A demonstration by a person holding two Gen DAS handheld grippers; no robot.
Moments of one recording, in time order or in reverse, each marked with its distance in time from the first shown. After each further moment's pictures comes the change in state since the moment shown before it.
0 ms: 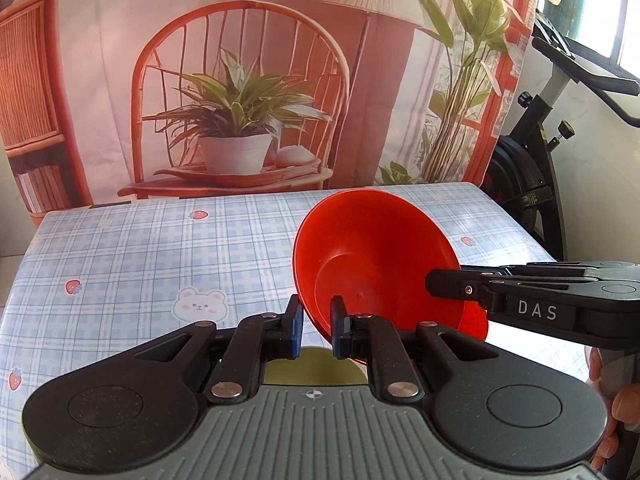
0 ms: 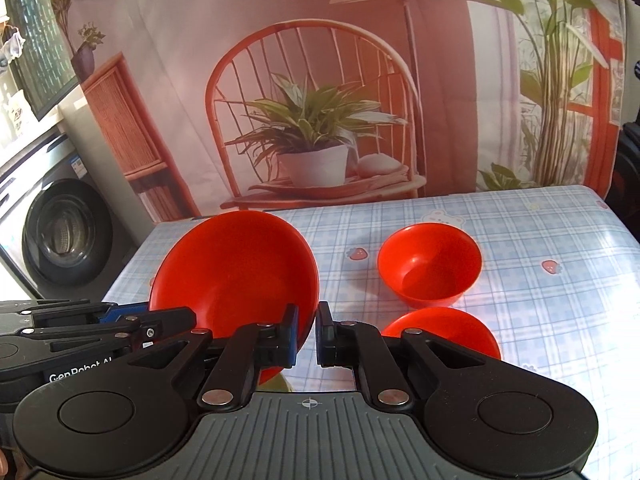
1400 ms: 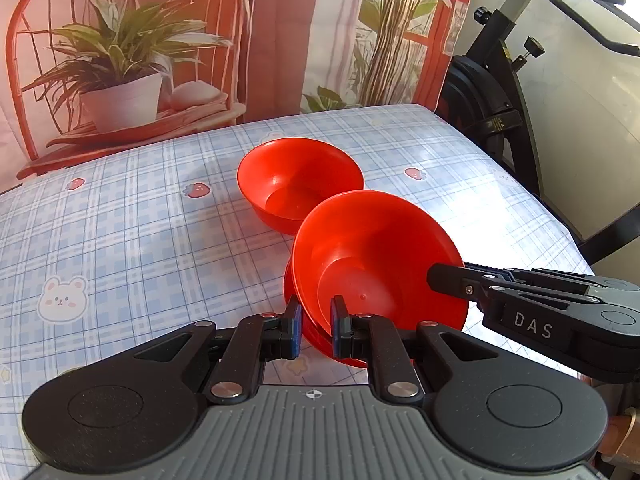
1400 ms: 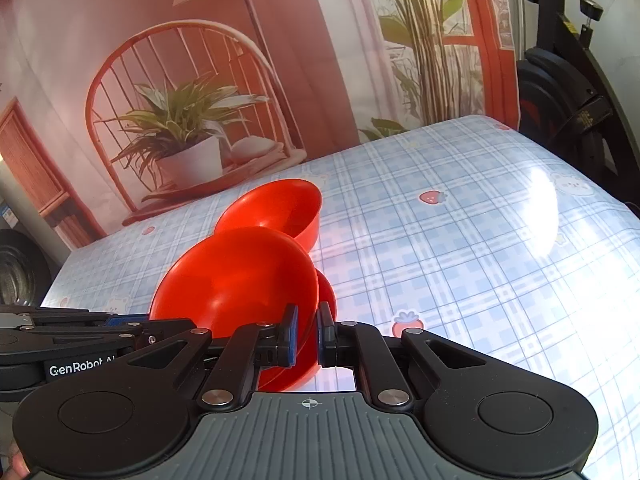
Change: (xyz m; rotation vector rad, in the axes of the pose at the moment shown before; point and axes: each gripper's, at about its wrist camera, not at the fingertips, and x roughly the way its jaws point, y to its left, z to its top) left arm 0.110 -0.076 -0.007 0.110 0.175 -0.113; right arm 0.015 -0.119 -0.057 0.200 -0.034 -0.154
